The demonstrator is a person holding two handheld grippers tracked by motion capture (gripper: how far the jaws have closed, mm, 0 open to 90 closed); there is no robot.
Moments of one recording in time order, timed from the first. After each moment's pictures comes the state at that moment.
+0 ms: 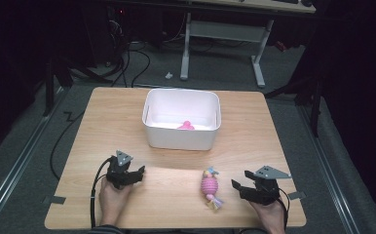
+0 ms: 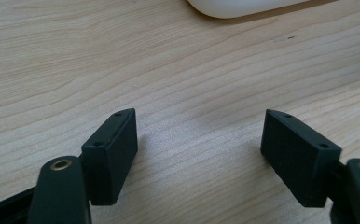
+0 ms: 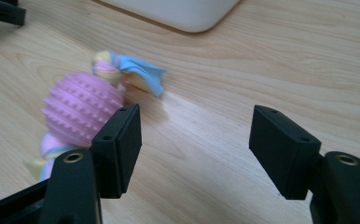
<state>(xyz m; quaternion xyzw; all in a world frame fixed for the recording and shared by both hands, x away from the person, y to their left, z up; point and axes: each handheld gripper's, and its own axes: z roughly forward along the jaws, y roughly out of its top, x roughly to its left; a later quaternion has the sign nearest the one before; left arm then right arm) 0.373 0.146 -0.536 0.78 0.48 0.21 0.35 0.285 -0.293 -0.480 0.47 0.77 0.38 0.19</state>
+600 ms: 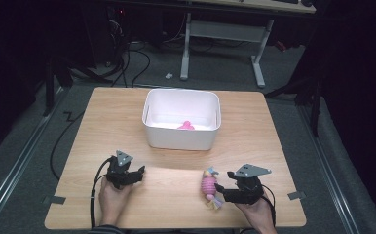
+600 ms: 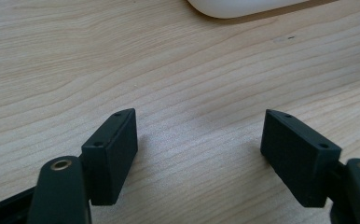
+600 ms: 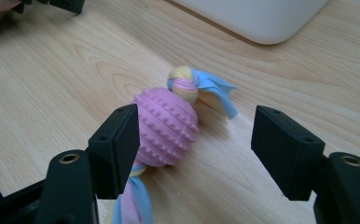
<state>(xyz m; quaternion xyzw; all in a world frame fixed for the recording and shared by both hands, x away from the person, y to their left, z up) 0.373 0.146 -0.536 0.78 0.48 0.21 0.35 0.292 -0.246 -0.469 0.41 0.82 0.37 0.15</state>
